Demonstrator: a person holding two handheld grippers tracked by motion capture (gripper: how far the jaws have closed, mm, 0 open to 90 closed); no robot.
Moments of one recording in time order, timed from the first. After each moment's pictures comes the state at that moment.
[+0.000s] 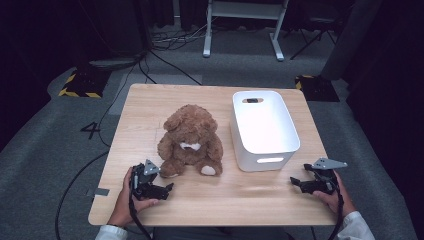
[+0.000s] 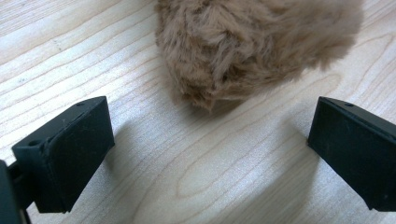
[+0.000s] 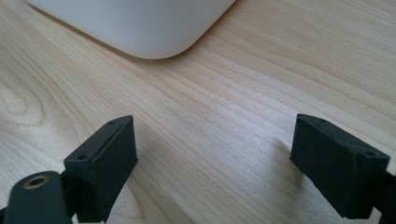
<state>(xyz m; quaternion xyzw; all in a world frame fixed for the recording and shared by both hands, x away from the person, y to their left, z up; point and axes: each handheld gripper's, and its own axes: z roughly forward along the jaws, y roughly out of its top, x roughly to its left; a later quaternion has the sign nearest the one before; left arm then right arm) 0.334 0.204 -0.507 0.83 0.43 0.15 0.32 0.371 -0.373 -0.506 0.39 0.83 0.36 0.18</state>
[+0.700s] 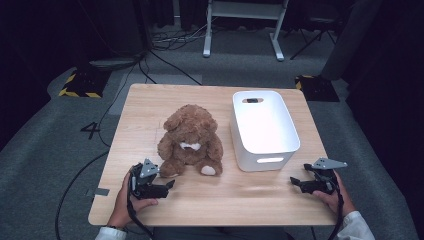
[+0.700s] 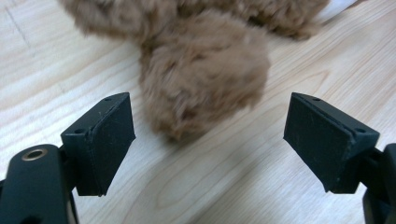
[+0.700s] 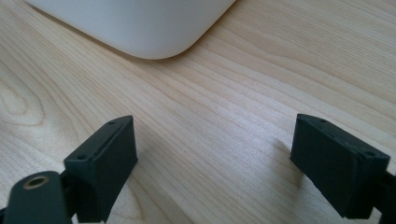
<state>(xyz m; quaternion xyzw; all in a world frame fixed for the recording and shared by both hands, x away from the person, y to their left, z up) 0.323 0.197 -0.484 0.82 0.40 0.17 0.36 0.371 -0.373 -0.506 0.39 0.83 0.36 0.18</state>
